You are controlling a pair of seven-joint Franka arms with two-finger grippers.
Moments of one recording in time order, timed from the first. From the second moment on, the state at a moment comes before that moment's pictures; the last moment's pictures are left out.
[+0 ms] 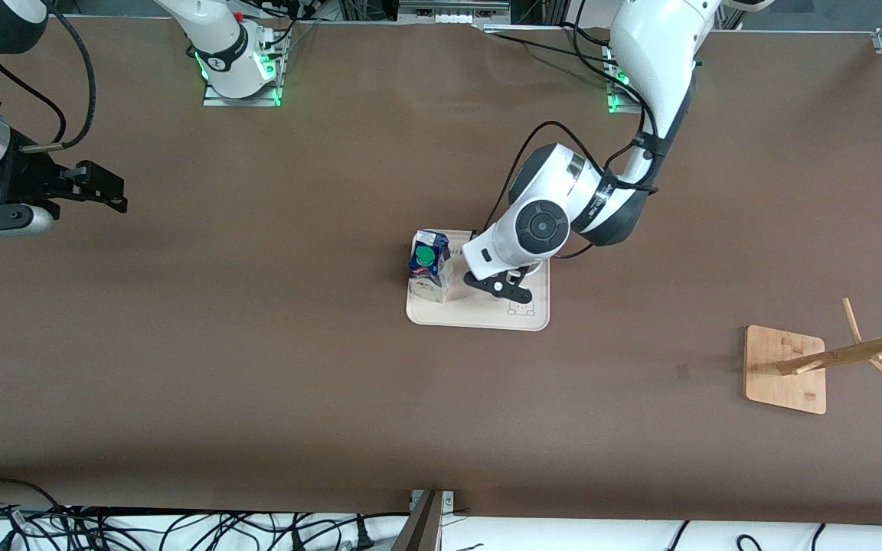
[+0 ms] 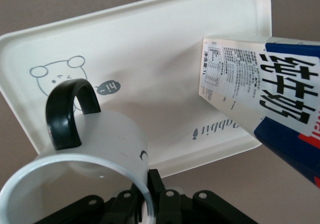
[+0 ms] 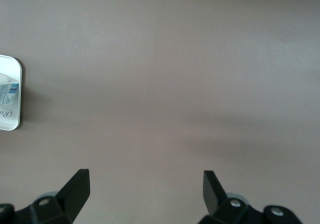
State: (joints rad) left arm -0.56 0.65 -0.04 -1.51 -0.24 1.97 -0.19; right arm 0.07 0.12 0.01 -1.49 0.00 1.57 -0.04
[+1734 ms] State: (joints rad) left arm -0.56 0.71 -0.02 -1.50 -0.24 2.03 -0.19; right arm 0.07 0.13 0.02 -1.49 0.00 1.61 -0.04
